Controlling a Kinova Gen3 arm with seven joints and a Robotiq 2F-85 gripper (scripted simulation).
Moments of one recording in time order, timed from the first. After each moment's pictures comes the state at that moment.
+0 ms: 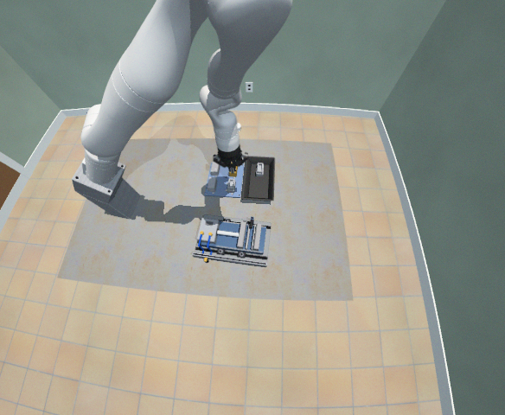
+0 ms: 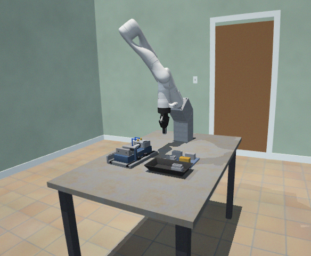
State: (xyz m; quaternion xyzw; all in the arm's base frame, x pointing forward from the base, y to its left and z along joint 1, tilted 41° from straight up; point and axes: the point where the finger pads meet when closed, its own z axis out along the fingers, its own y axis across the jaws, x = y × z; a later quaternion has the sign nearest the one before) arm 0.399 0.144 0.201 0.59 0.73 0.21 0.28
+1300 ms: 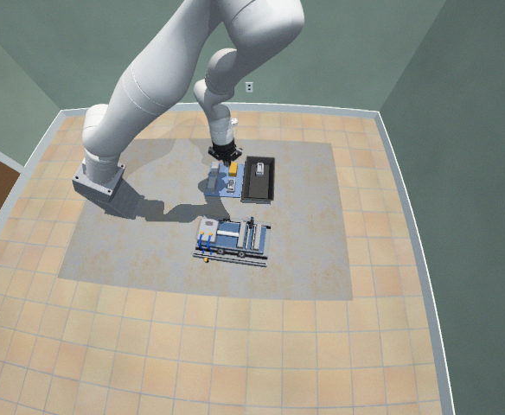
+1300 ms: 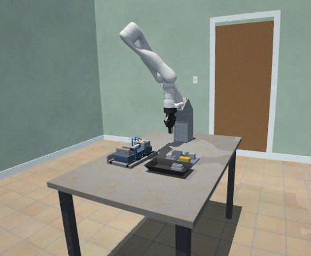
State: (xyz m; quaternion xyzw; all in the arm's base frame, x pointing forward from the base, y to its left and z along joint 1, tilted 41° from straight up) arm 0.381 0.170 0.183 0.63 0.69 0.23 0.26
